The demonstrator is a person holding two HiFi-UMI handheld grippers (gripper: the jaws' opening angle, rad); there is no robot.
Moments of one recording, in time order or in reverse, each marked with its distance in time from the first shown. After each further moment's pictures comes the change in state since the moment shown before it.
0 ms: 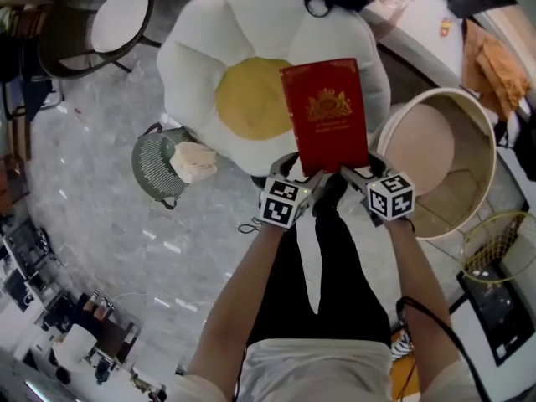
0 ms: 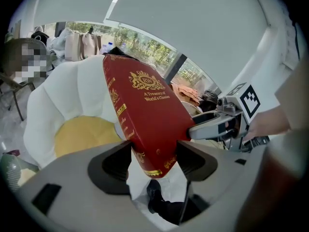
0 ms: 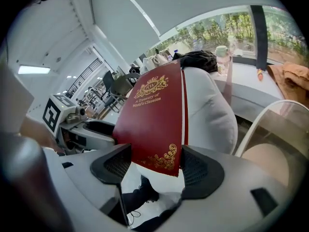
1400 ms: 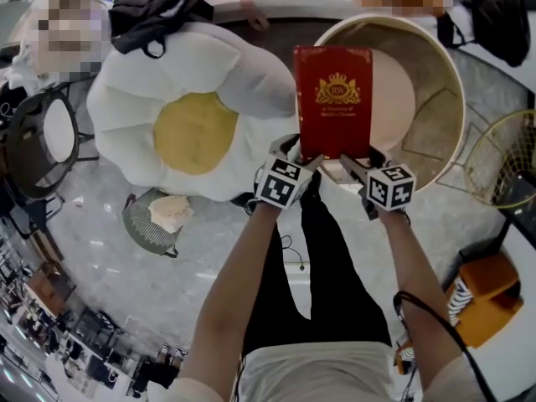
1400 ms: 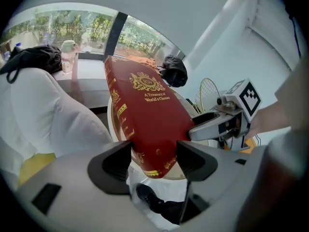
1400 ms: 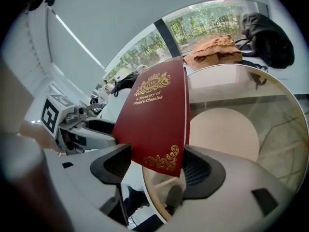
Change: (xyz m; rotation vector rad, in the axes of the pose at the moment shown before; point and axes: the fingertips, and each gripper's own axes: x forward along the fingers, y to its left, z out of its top) left arm 0.179 -0.186 -0.011 0.440 0.283 -0.275; right arm -0.125 -0.174 -0.143 0.471 -0.221 -0.258
